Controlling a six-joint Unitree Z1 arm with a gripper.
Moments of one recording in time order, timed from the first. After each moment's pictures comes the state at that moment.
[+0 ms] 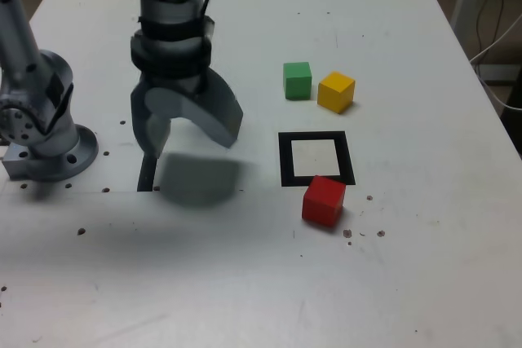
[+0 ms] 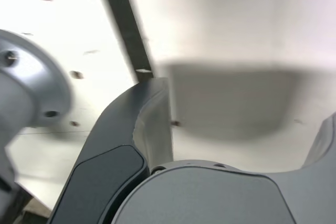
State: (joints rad) arm -0.08 1.61 -0.87 0.98 -0.06 0.09
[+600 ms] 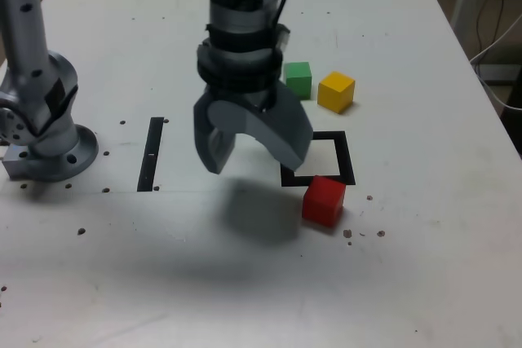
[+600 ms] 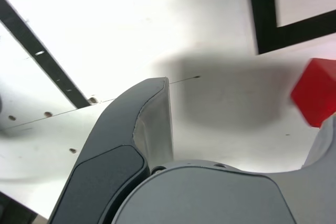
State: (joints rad) arm -0.24 1.79 -1.20 1.06 -0.05 0.09
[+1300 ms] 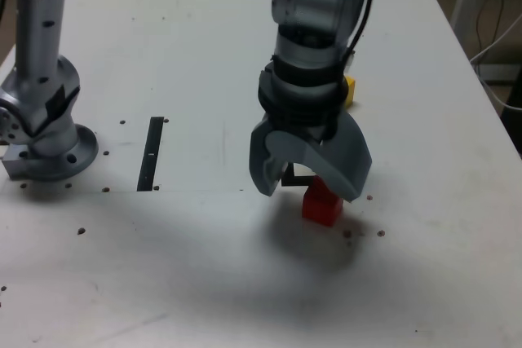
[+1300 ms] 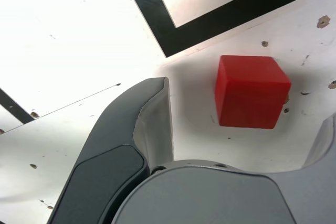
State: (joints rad) arm -0.32 2.00 -1.45 1.12 0.01 0.10
